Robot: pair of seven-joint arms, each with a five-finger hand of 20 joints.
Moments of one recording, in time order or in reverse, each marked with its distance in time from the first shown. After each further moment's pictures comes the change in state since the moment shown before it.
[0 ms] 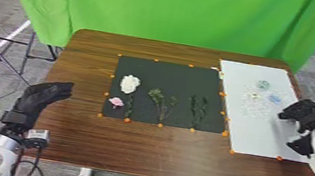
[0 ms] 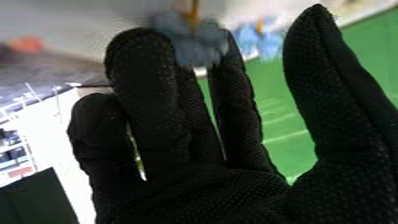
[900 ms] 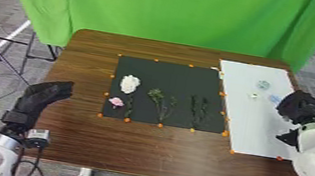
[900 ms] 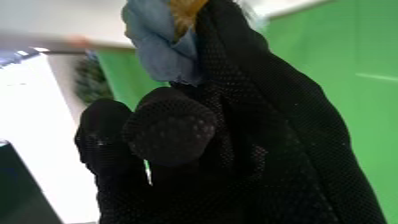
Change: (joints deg) left arm -0.3 -0.1 0.1 0.0 0.4 -0.2 0.2; right arm 4.5 3.2 -10.4 -3.3 -4.4 14.2 0.9
